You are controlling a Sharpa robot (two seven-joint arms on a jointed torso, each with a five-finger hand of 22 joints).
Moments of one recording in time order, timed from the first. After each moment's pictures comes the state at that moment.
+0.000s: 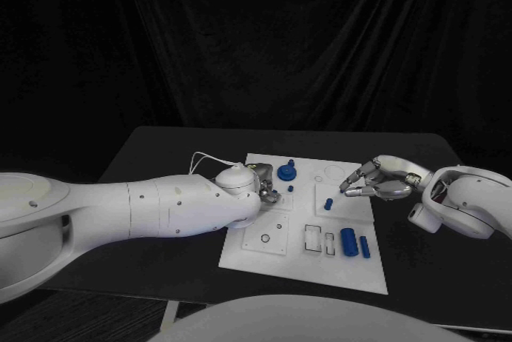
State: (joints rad) left arm 1.13 -0.49 -0.21 1.38 -1.38 -0.22 -0.68; left_hand 1.16 -0.06 0.32 0.20 0.24 1.02 0.04 0.25 0.72 1.47 -0.04 1.57 1.31 1.47 -0.09 1.57 1.31 0.01 1.47 0.02 1.53 1.31; right arm 1.19 -0.98 -0.21 1.45 -0.89 -0.01 0.27; right_hand 1.33 0.09 -0.26 0.27 0.07 0.95 0.08 0.14 0.18 1.46 -0.02 1.41 1.46 1.46 -0.08 1.40 1.27 0.02 1.47 0.02 1.47 1.31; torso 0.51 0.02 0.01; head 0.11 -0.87
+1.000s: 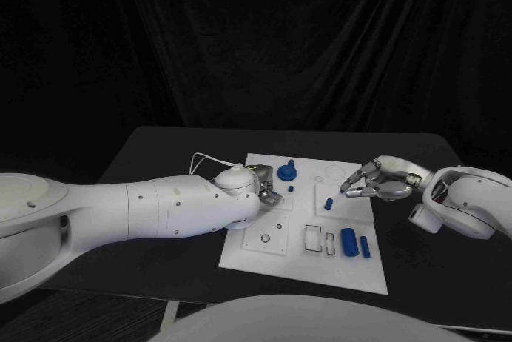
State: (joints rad) left arm 1.12 -0.50 -0.21 1.39 -1.37 -0.21 -0.68; left_hand 1.13 -0.06 0.28 0.27 0.23 1.04 0.04 0.23 0.71 1.47 -0.04 1.57 1.31 1.47 -0.09 1.57 1.31 0.01 1.47 0.02 1.50 1.31; right arm 1.19 -0.98 -0.21 1.45 -0.89 -0.01 0.26; right_hand 1.34 0.09 -0.26 0.26 0.09 0.94 0.08 0.14 0.18 1.46 -0.02 1.40 1.48 1.47 -0.08 1.39 1.27 0.02 1.47 0.02 1.47 1.31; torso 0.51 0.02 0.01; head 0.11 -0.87
